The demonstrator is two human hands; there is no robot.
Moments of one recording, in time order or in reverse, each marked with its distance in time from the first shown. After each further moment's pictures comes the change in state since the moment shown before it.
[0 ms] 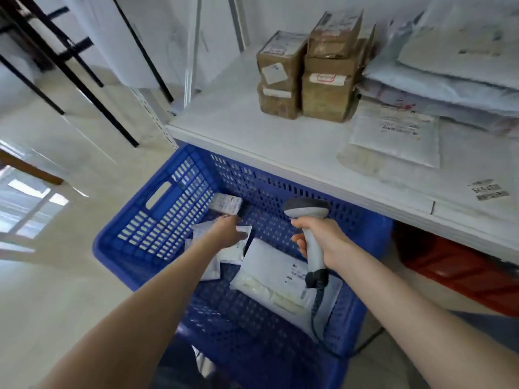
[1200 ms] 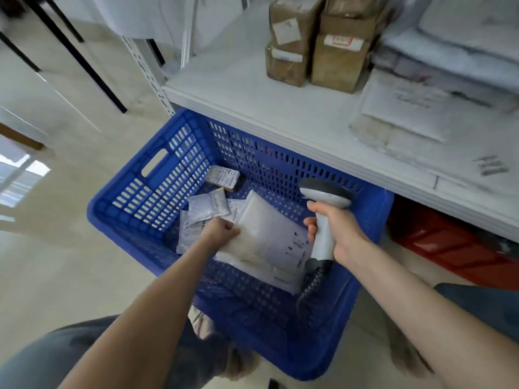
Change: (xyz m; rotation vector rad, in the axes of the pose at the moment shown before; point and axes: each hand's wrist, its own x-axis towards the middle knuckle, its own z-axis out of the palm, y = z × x) left_hand -0.021 -0.051 0.065 -0.374 0.005 -0.118; right_hand -0.032 0.030 0.000 0.193 0.093 -0.031
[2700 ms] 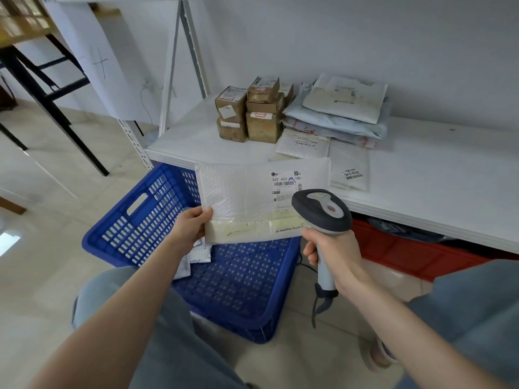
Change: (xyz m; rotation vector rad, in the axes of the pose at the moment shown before) left_hand -0.179 0.085 -0.040 -0.943 0.024 0.301; right_hand -0.198 0.023 -0.112 -0.179 0.153 -0.481
